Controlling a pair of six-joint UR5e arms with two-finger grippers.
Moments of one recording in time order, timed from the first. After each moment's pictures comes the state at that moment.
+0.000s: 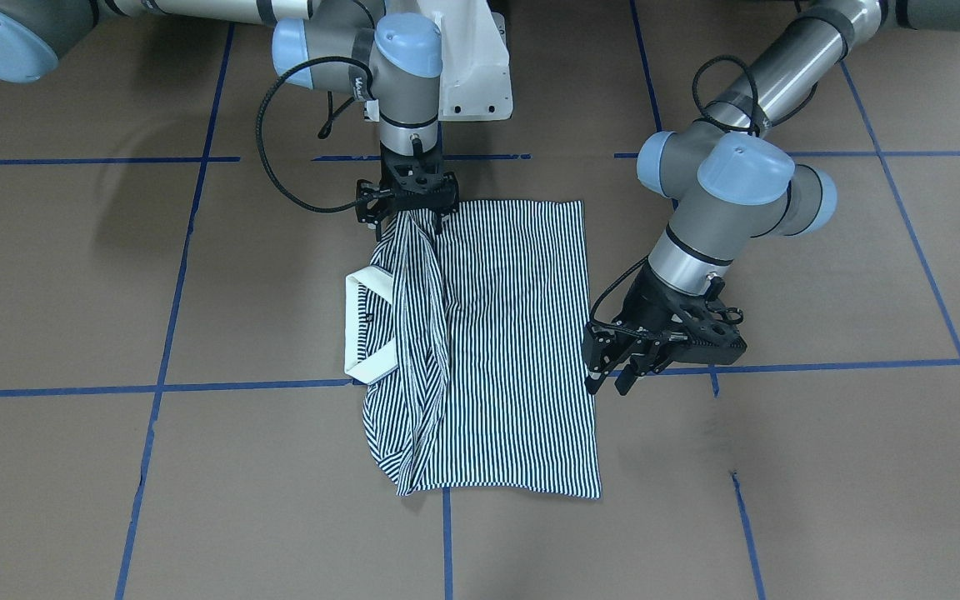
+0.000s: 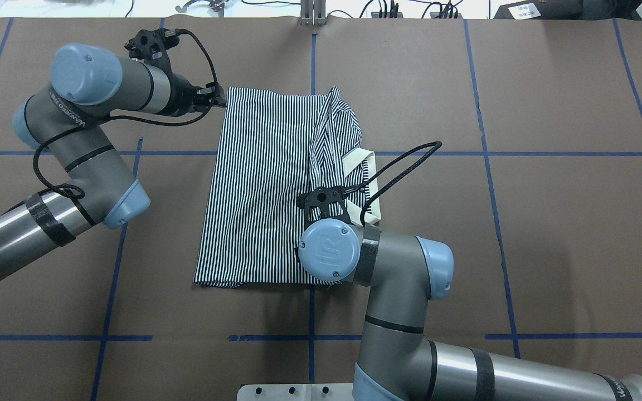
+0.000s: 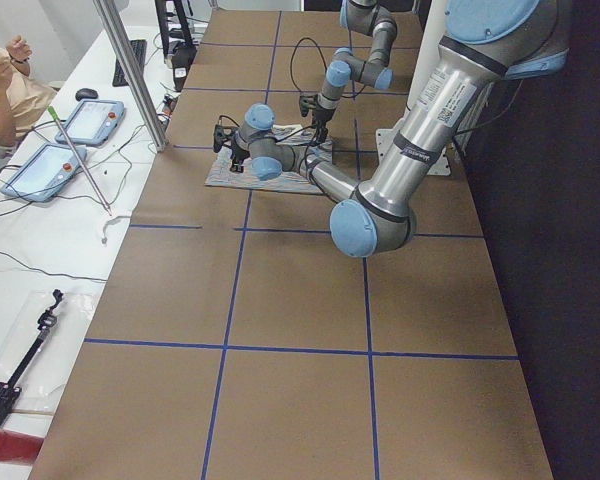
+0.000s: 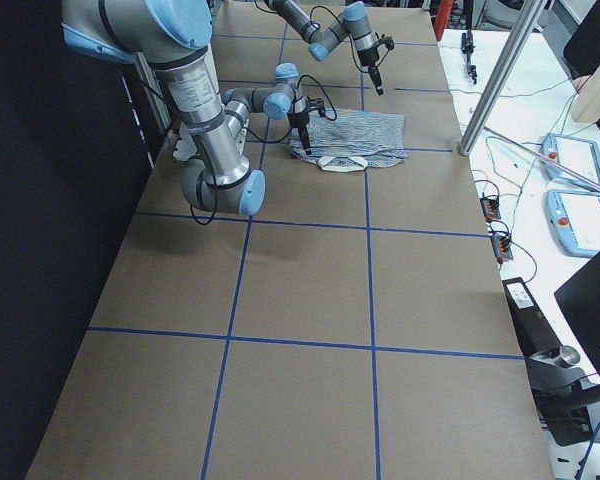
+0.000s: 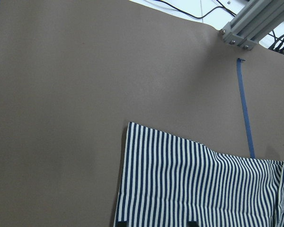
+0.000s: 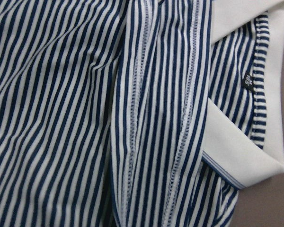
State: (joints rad) left arm -0.80 -2.15 -1.40 -2.33 -1.84 -1.29; right arm 0.31 -0.87 1.62 -1.59 1.51 1.15
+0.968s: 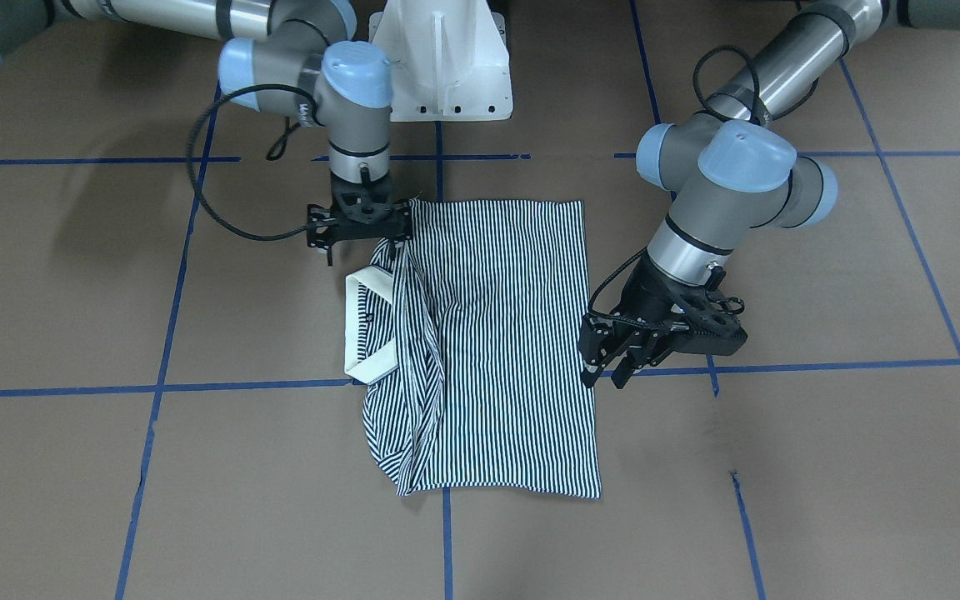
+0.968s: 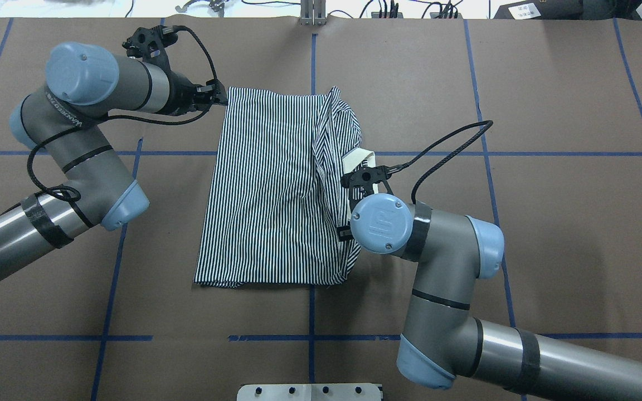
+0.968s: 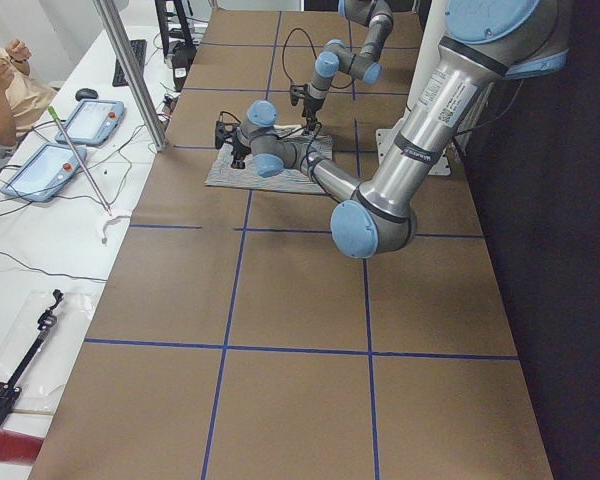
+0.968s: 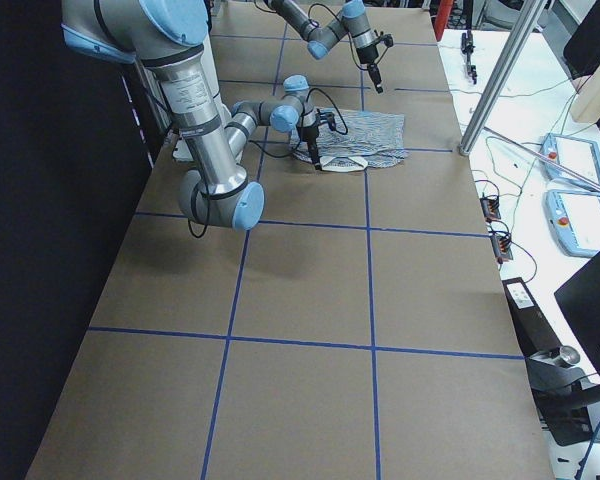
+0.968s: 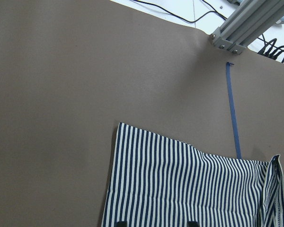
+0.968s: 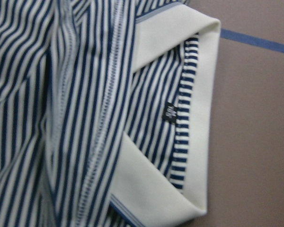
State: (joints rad) left arm -0.80 -2.14 -1.44 -2.33 -1.84 -1.33; right arm 0.38 -1.01 1.72 -1.58 1.54 1.11
